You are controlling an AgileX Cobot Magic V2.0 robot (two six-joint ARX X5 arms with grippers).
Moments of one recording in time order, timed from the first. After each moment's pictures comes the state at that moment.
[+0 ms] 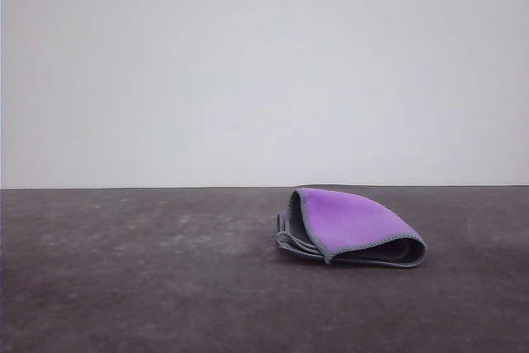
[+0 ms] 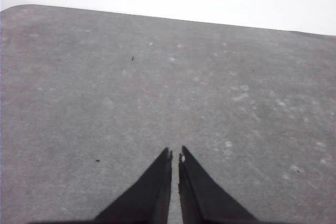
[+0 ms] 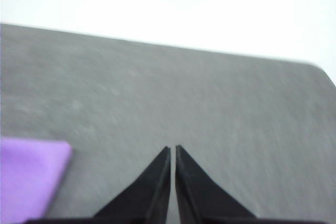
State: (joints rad) left_arx 0.00 0.00 0.04 -0.21 0.02 -0.10; right_arx 0.02 0.32 0.56 -0.51 -0.05 -0.04
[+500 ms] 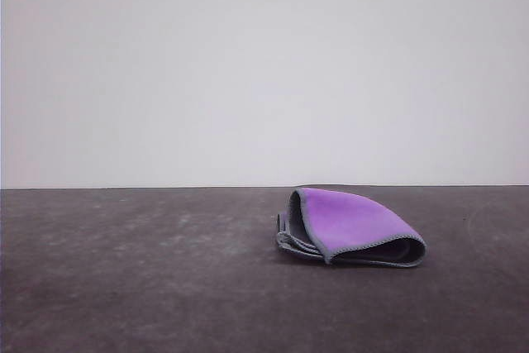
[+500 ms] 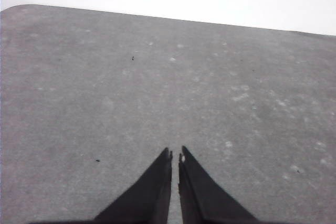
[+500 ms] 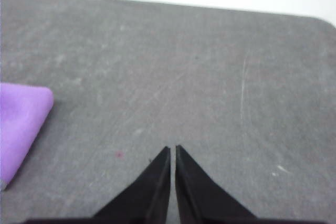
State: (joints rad) left_arx 0.00 0.00 0.04 -0.21 0.02 -0.10; right_arx 0.02 0.05 0.20 -0.38 -0.05 -0.02
